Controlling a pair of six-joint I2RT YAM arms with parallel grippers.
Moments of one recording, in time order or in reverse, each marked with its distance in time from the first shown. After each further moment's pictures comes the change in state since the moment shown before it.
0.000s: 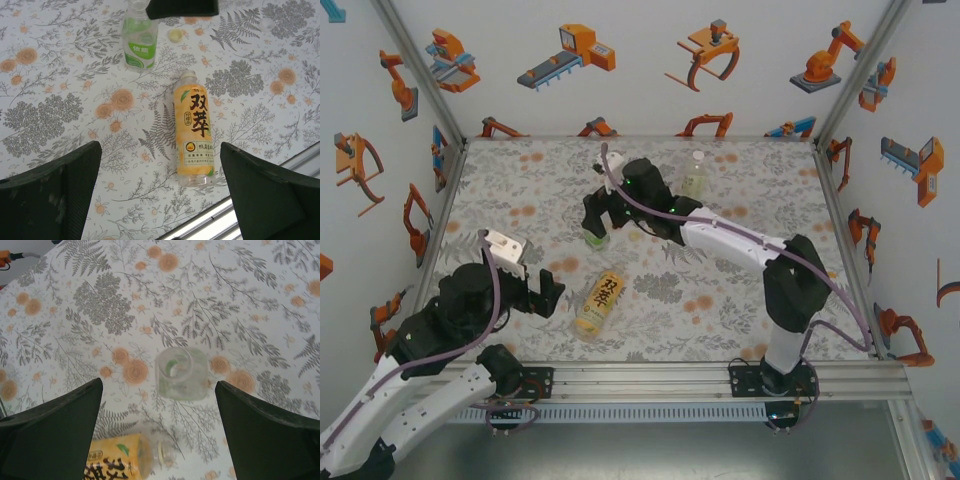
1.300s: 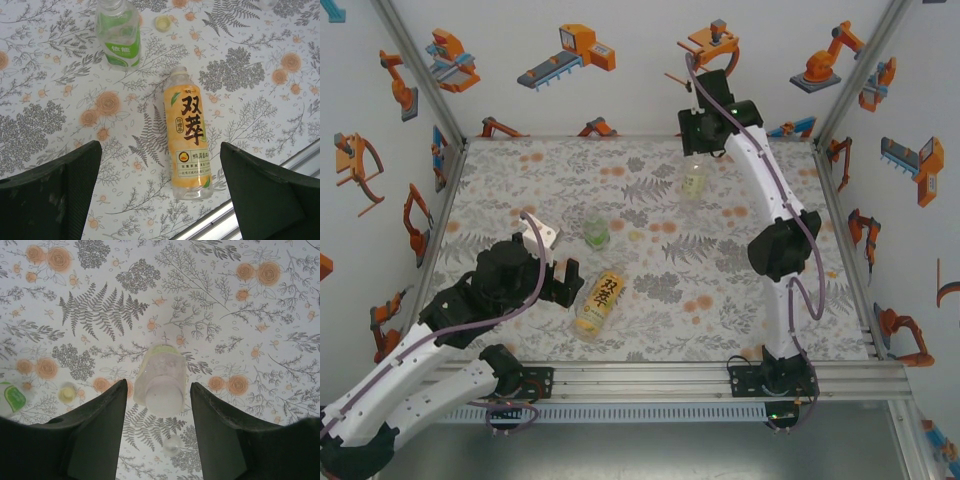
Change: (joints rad) left arm -0.001 0.220 -0.003 0.113 0.069 0.035; right arm -0.456 0.373 1.003 -1.028 0.304 -0.018
